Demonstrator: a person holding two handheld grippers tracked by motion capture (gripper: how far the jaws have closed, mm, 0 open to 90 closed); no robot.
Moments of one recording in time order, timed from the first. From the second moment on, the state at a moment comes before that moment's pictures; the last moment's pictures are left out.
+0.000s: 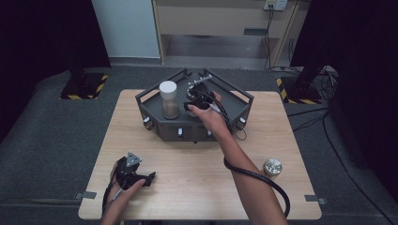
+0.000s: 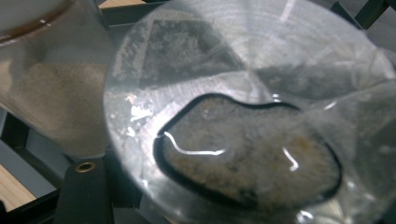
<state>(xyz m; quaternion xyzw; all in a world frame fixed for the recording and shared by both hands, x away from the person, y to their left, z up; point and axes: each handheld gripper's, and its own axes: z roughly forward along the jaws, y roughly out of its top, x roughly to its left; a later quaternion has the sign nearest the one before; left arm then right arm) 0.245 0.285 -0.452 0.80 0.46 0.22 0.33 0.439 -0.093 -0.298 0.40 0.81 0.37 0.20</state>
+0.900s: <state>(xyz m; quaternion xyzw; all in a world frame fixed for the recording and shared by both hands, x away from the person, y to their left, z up) 0.245 0.285 -0.452 0.80 0.46 0.22 0.33 0.436 -0.098 -0.310 0.41 0.80 0.39 0.20</state>
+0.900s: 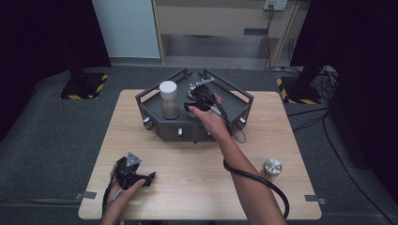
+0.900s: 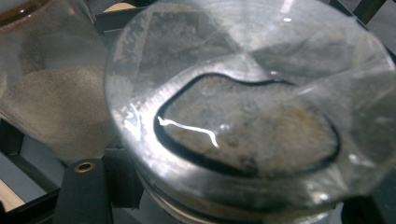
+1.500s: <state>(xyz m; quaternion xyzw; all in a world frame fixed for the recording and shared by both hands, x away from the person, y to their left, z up) 0.245 0.285 -0.452 0.80 0.46 0.22 0.33 0.436 -0.098 -0.312 0.41 0.80 0.39 0.20</state>
